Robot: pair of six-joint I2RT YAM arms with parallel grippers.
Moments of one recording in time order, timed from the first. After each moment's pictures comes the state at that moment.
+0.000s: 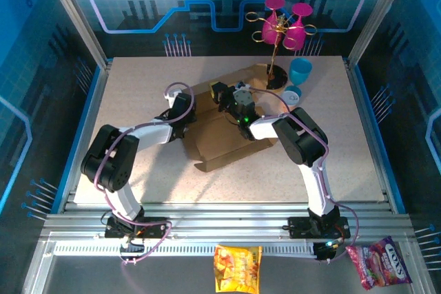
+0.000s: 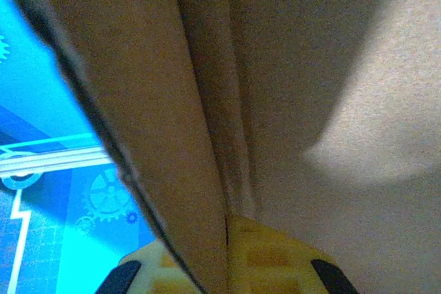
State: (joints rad) left arm -0.38 1.75 0.95 0.02 -0.42 -0.60; right arm 0.59 2.19 1.23 0.97 -0.04 1.70
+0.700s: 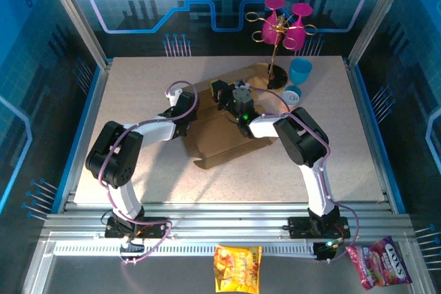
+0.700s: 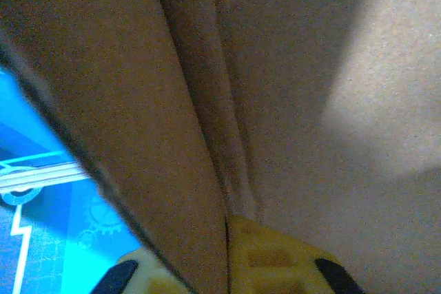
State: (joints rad) left arm -0.39 1.79 0.99 -0.01 -0.50 -0.61; right arm 0.60 2.17 1.26 0.89 -0.03 1.73
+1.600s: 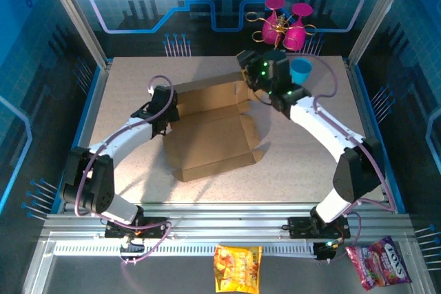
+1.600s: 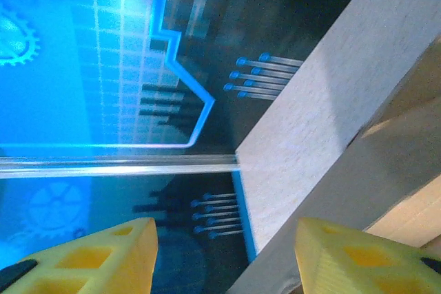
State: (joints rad) left arm -0.27 1.49 0.99 -0.32 -0.33 -0.42; right arm 0.44 1.62 1.43 -0.13 -0.04 1.32
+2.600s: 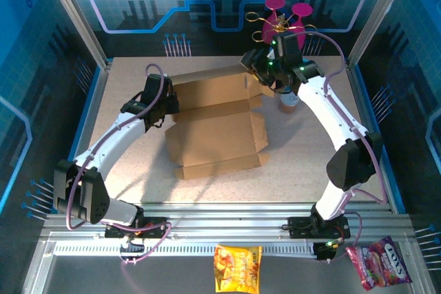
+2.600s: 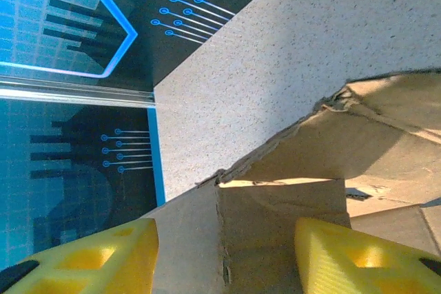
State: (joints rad) left arm -0.27 1.42 1.14 -0.50 -0.18 -0.39; right arm 0.36 1.73 1.74 -0.62 -0.28 1.01
